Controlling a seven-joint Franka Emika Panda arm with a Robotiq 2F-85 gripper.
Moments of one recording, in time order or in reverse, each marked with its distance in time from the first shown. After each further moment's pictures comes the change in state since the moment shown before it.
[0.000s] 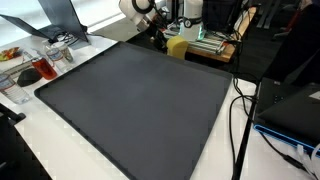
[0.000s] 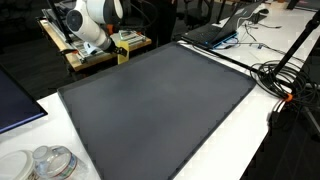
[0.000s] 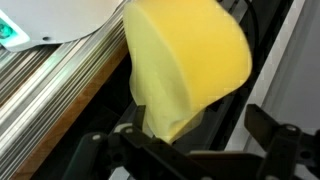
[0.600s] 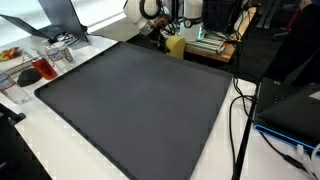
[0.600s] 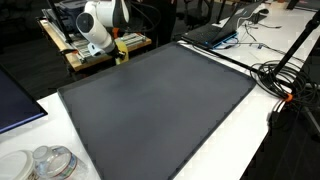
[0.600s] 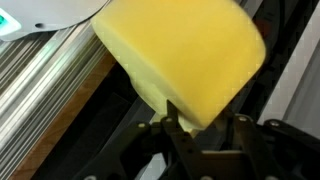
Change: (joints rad) arm 0.042 0.048 0.028 -0.032 -0.016 0.129 0.065
